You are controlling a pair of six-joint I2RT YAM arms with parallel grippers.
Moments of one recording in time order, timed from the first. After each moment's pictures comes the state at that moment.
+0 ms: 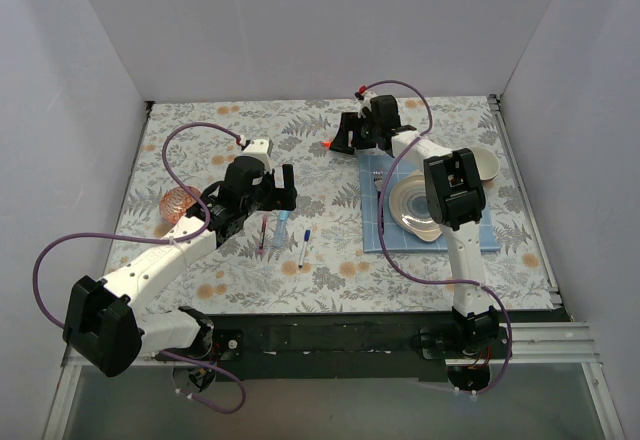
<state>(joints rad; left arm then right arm) -0.57 1.20 0.89 -0.25 -0.18 -0.36 0.35 2.38 1.83 -0.05 -0.38 0.28</state>
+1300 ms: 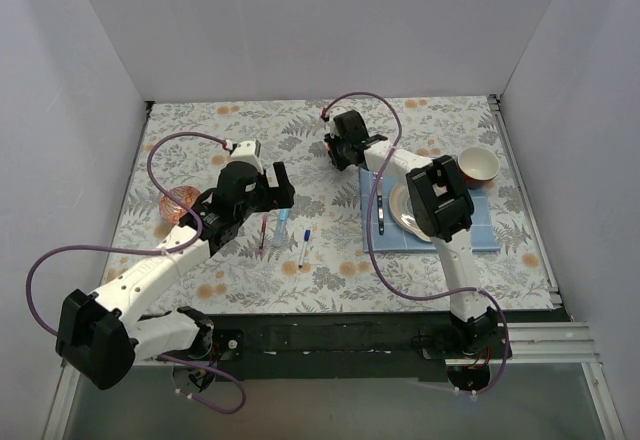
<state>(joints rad) -0.57 1.13 0.84 -0.21 -0.21 -0.45 0.55 2.35 1.83 -0.22 0.05 -0.01</state>
